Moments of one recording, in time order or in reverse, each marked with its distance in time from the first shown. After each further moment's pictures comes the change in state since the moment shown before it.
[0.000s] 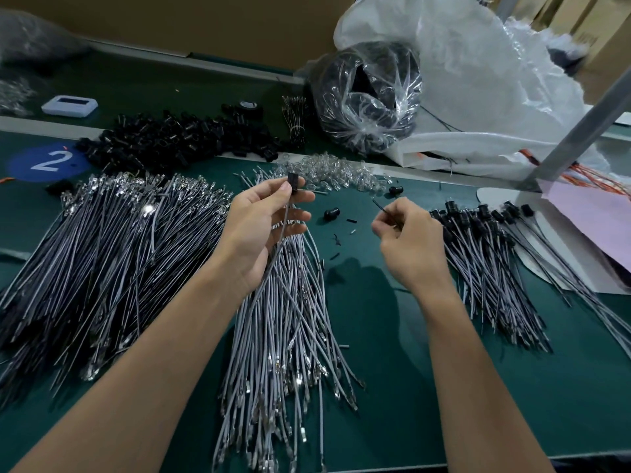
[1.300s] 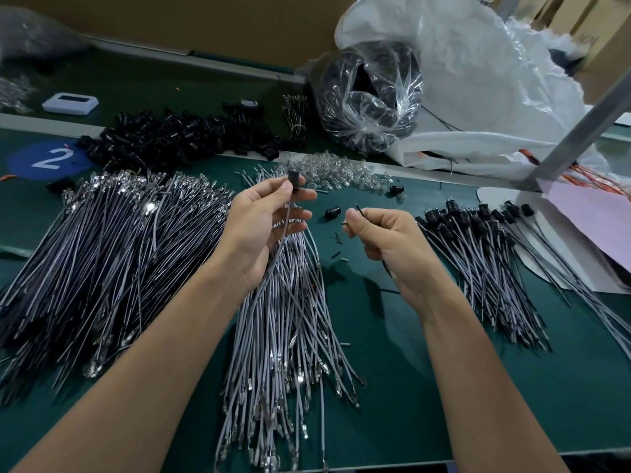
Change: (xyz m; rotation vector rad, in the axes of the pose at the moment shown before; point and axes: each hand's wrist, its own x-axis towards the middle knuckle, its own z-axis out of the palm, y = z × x) left_hand -0.001 -0.001 0.004 0.004 0.021 -0.009; right_hand -0.010 -0.012 0.001 0.554 -0.353 0.076
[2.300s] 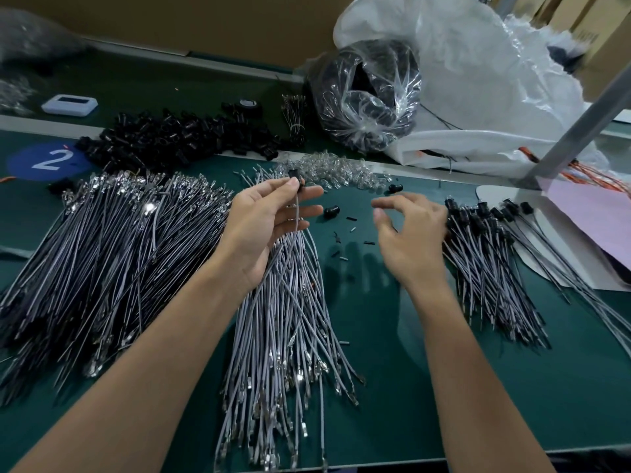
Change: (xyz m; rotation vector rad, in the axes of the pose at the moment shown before) left_hand -0.002 0.001 0.000 0.002 -0.068 0.035; right_hand 0.006 0.009 -0.007 -0.674 0.425 -0.109
